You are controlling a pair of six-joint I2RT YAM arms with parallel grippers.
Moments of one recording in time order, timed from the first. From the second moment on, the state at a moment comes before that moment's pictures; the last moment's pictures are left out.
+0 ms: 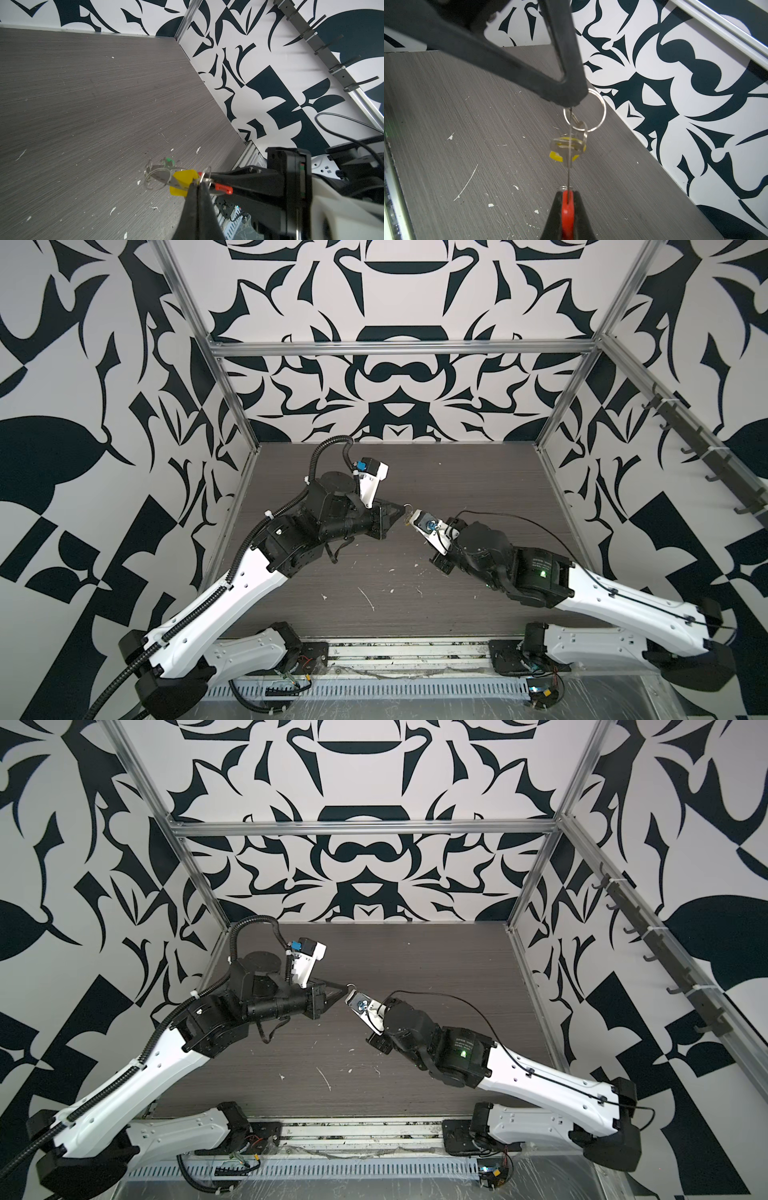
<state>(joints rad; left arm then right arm) -0.83 1.09 1.26 -0.58 0.23 -0.54 1.18 1.05 1.08 -0.50 0.44 -0.20</state>
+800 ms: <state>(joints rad) -0.82 0.93 0.99 -0.24 0.31 -0.42 1.23 0.96 1.07 -0.43 0.22 -0.14</state>
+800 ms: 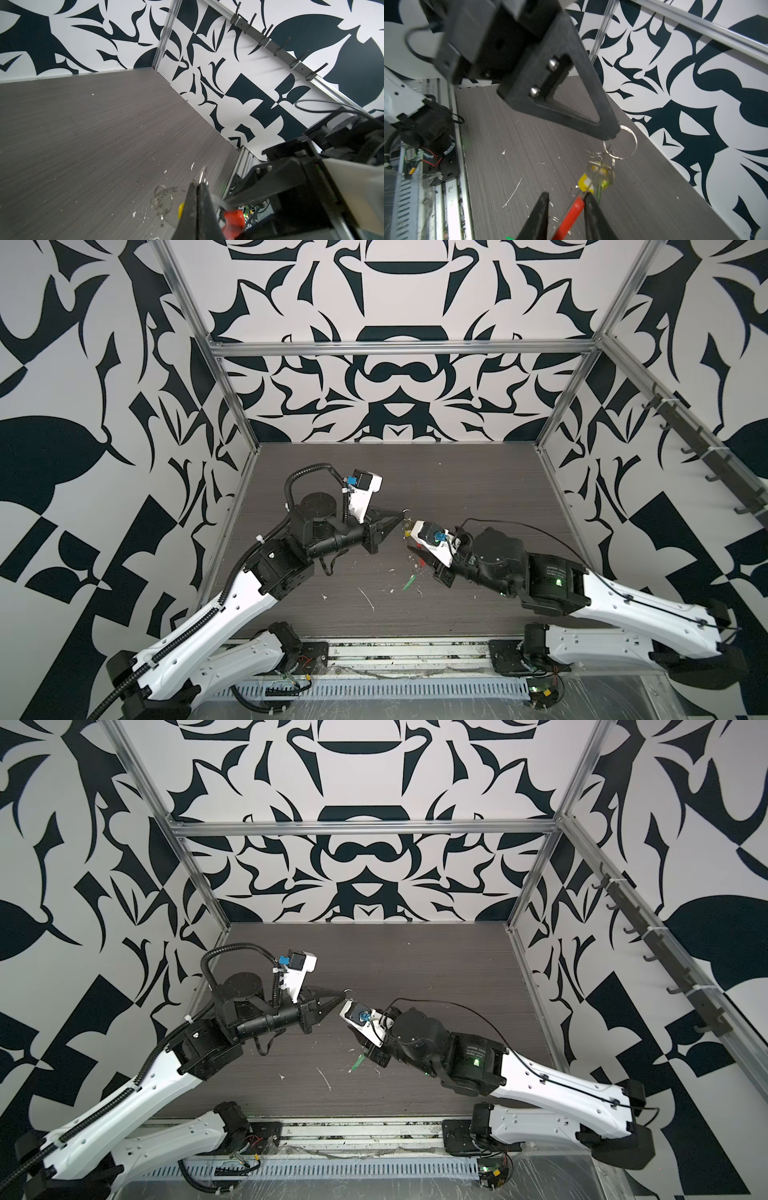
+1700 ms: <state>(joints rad) -0.82 0.79 0.79 0.08 0.51 -0.35 1.23 0.82 0.89 -0.18 0.20 -0.05</state>
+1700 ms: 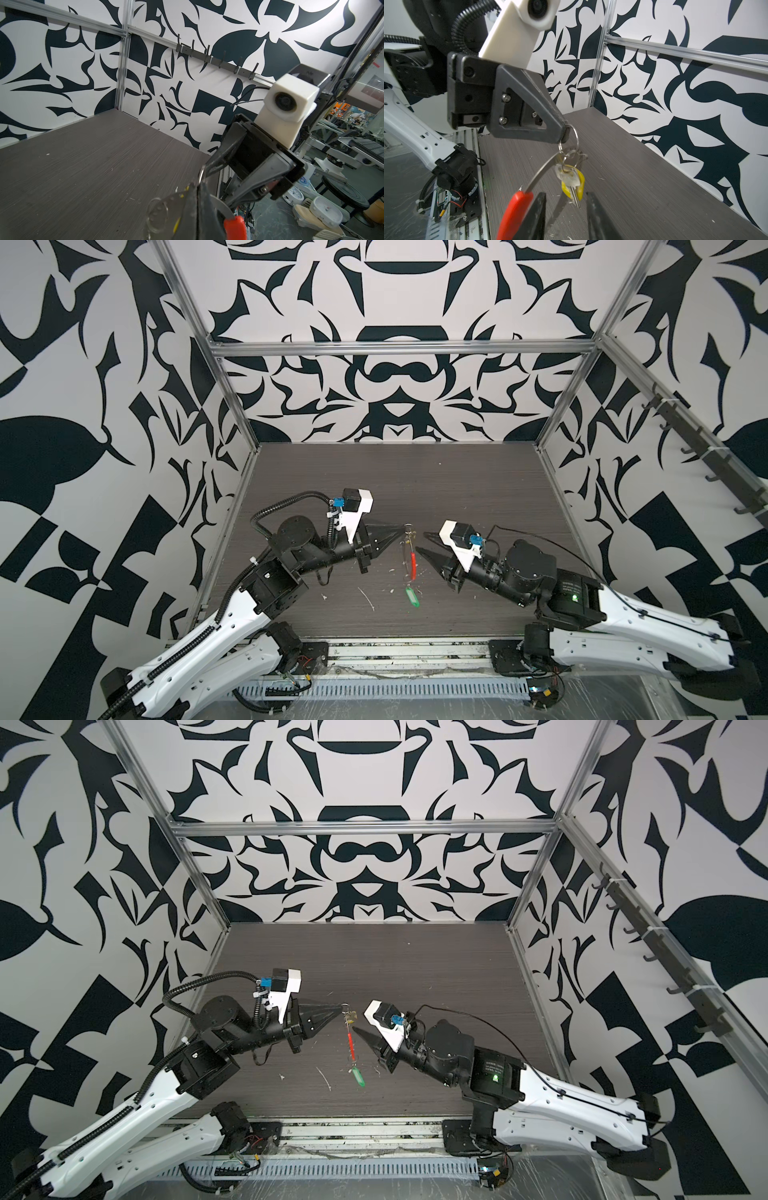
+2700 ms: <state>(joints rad) -0.82 0.79 0.78 0.12 0.64 -0.37 1.22 0.74 0.91 -0.13 0.12 -0.02</state>
